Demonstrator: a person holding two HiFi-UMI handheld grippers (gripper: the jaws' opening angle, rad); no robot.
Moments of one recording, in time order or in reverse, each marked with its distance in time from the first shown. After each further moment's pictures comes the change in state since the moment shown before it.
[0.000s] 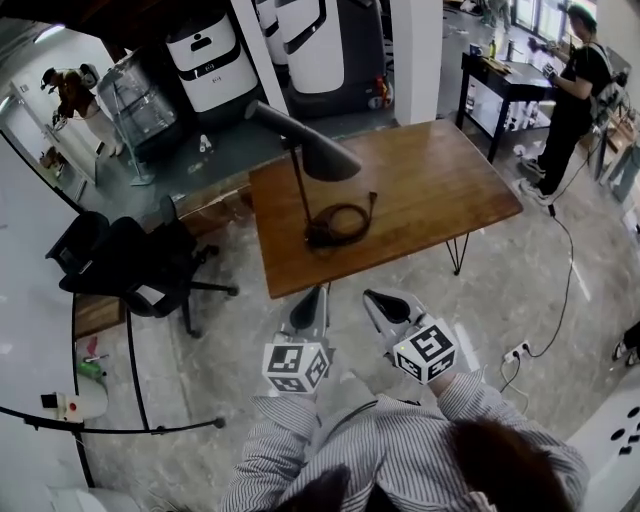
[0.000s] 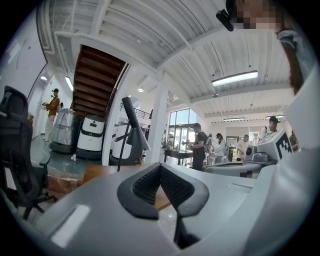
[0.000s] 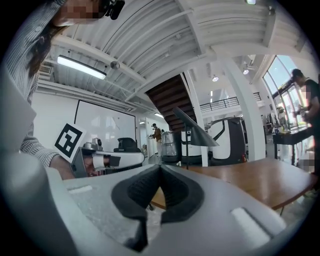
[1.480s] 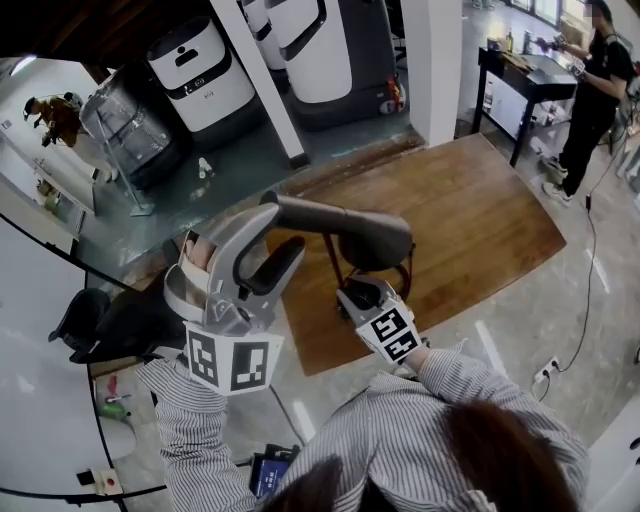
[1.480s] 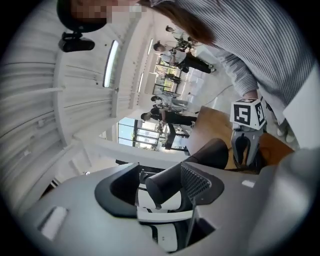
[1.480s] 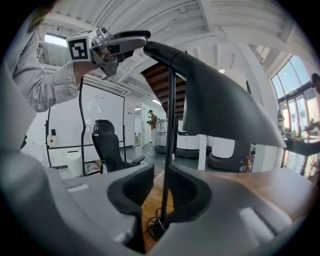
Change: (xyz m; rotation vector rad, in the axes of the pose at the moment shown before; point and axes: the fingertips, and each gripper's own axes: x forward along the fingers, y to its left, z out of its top) left arm 0.184 0.115 0.244 1.563 -0.090 -0.229; right arm 0.298 -0.124 -0.020 -0.069 0.145 -0.026
